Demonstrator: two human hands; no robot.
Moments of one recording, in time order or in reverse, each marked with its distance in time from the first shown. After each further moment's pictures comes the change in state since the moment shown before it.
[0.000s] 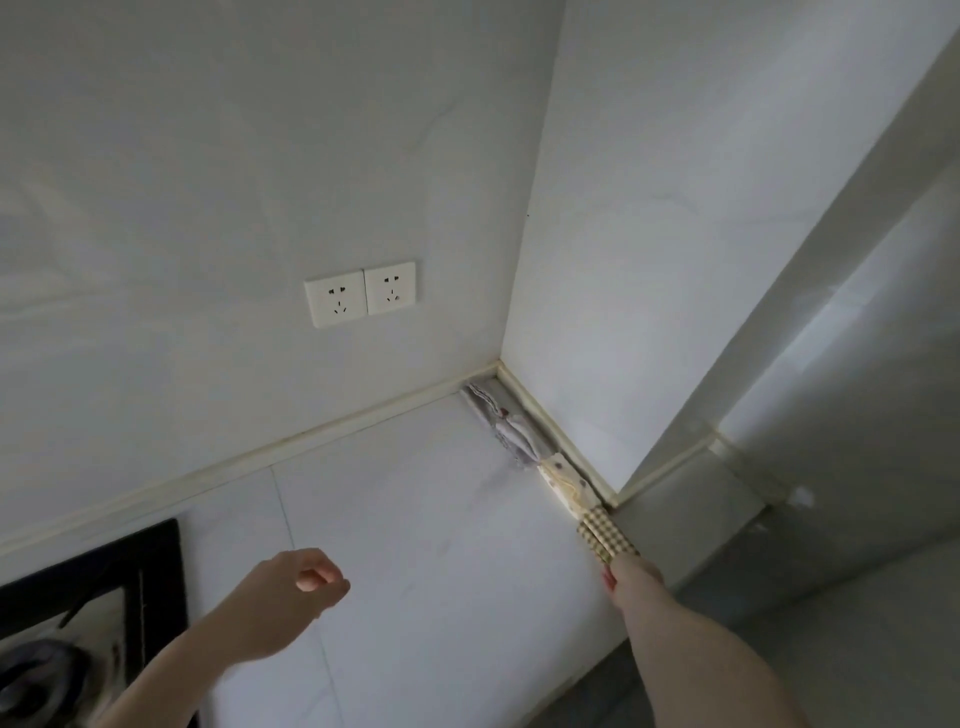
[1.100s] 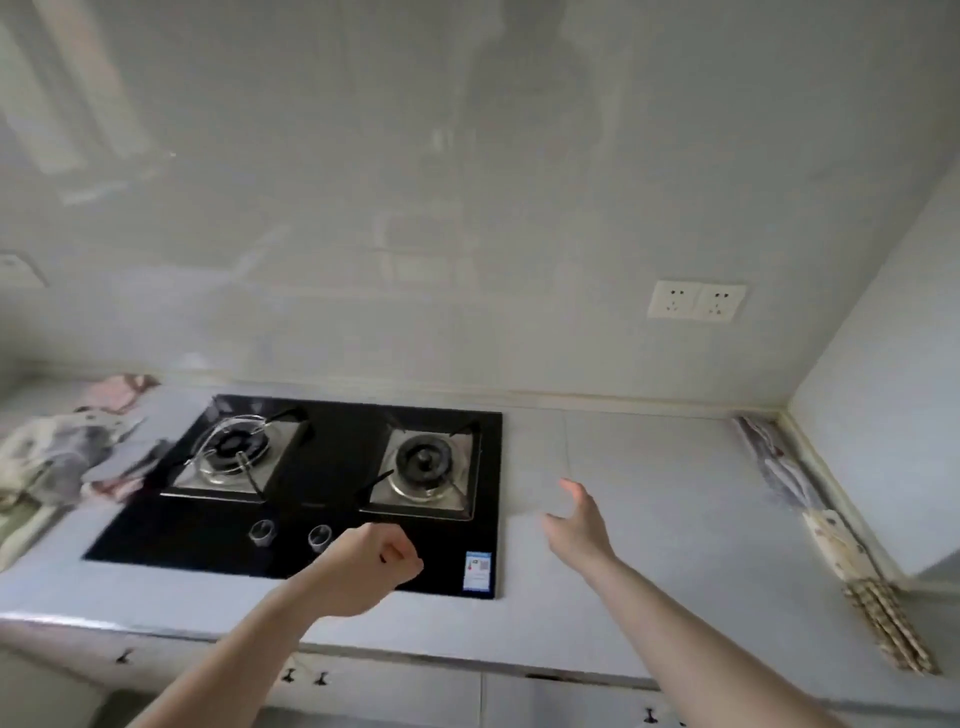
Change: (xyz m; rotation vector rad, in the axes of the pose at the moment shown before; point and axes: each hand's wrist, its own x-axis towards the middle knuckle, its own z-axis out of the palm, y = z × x) left_hand -0.331 -0.138 0.025 -0.297 0.323 -0.283; right_hand -0.354 0.241 0.047 -1.173 -0.981 -0.937
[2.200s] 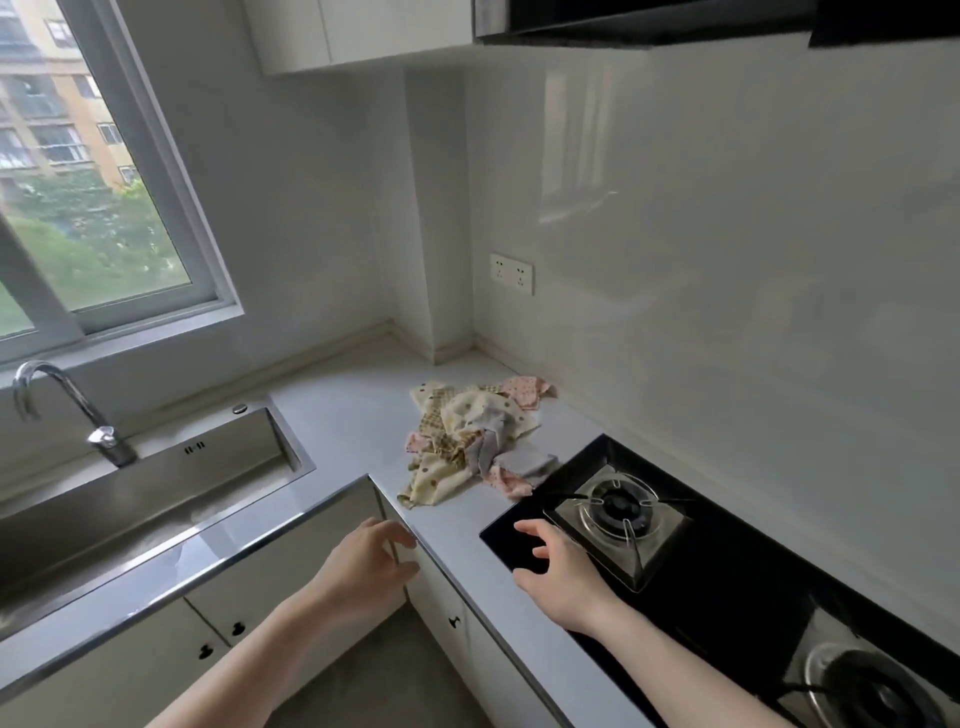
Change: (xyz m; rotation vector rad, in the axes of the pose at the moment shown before) left_hand -0.192 -0.386 -0.236 -0.100 0.704 -0.500; right_hand -0.114 -0.319 0.455 -0.348 -0.842 -0.732
